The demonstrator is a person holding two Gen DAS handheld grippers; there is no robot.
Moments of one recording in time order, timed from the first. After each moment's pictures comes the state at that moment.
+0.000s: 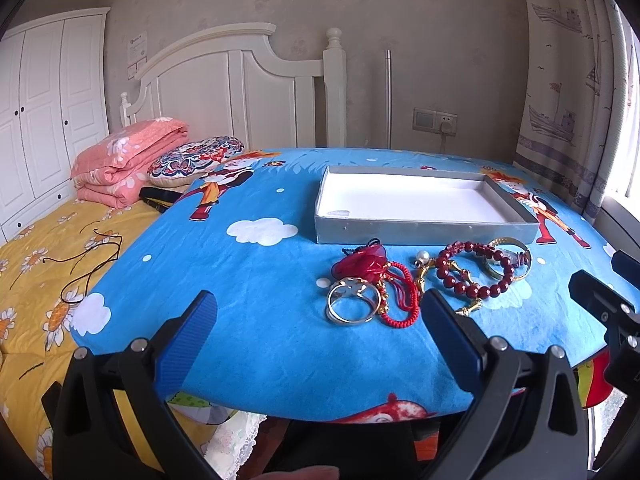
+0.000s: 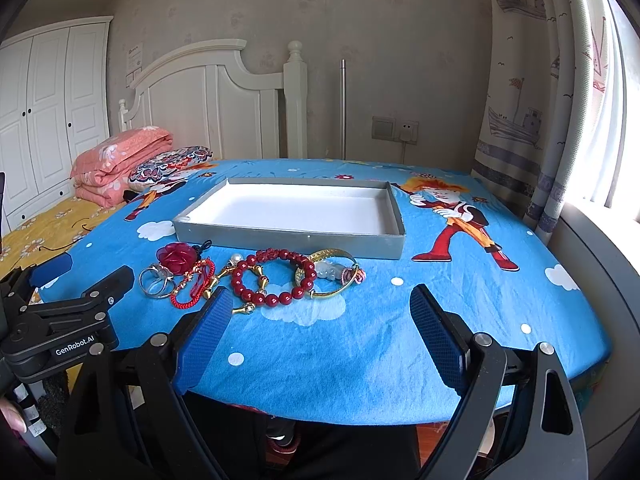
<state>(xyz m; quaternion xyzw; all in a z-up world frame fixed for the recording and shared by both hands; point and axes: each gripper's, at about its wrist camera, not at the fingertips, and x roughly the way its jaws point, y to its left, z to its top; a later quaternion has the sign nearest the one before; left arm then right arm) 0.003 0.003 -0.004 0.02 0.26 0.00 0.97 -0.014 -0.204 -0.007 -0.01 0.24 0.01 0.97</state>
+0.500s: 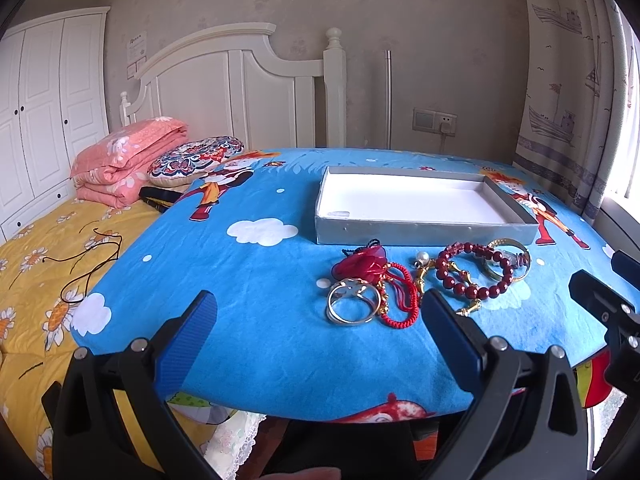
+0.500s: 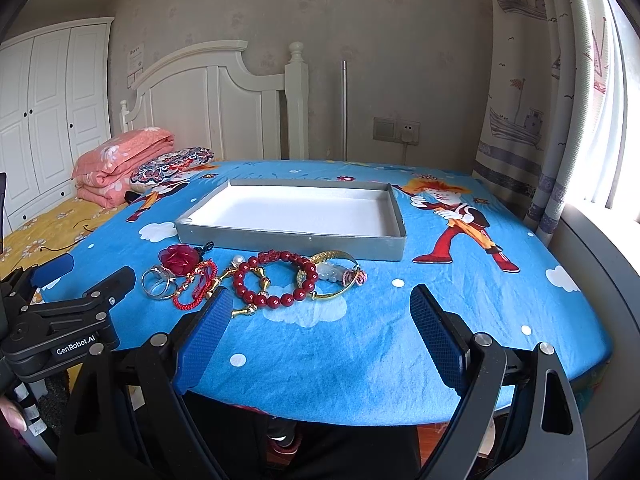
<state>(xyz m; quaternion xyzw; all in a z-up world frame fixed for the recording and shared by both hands) 0.002 0.002 -0.003 0.02 0.25 0.00 0.97 -0.014 -0.204 -0.006 -0.01 0.24 0.01 0.97</state>
